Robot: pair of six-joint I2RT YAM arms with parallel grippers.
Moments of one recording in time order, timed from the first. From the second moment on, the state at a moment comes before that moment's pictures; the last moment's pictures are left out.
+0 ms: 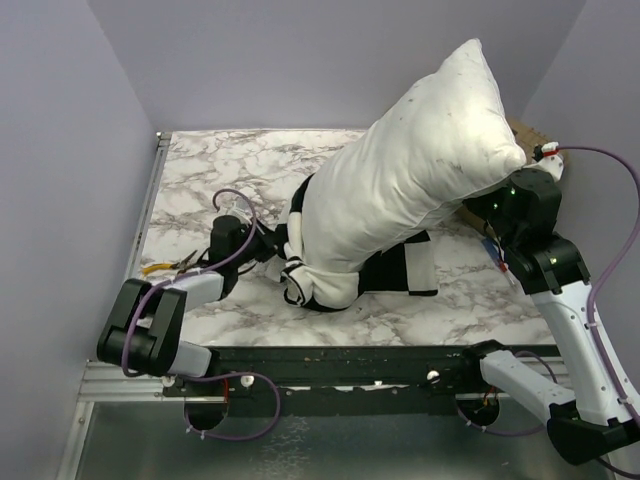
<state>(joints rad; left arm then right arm) -0.26 1.42 0.44 0.52 0.39 -0.94 0.28 0.91 1.19 -0.56 0.33 0.65</state>
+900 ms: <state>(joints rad) -0.11 1.49 2.19 -0.13 0.33 -0.91 0.29 1.24 1.25 0.29 -0.51 0.87</state>
